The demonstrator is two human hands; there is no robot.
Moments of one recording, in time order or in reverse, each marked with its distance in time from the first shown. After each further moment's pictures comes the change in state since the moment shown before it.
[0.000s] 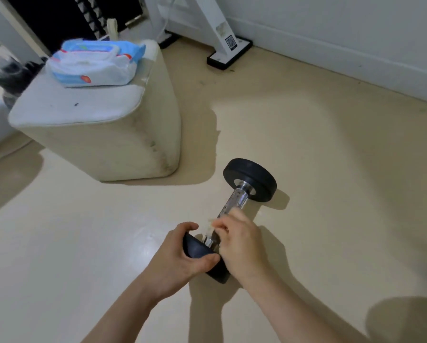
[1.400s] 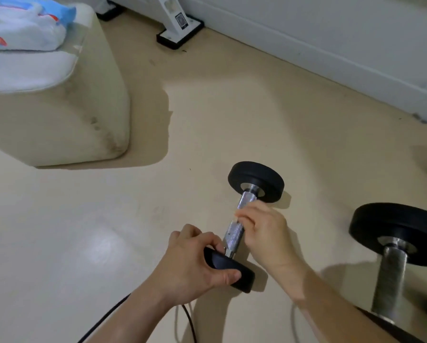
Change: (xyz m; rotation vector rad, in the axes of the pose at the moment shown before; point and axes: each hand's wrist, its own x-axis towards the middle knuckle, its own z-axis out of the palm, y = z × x) left_hand -0.033 0.038 0.085 0.393 -0.246 0.266; right_hand -0.061 0.064 -0.096 -0.143 0.060 0.112
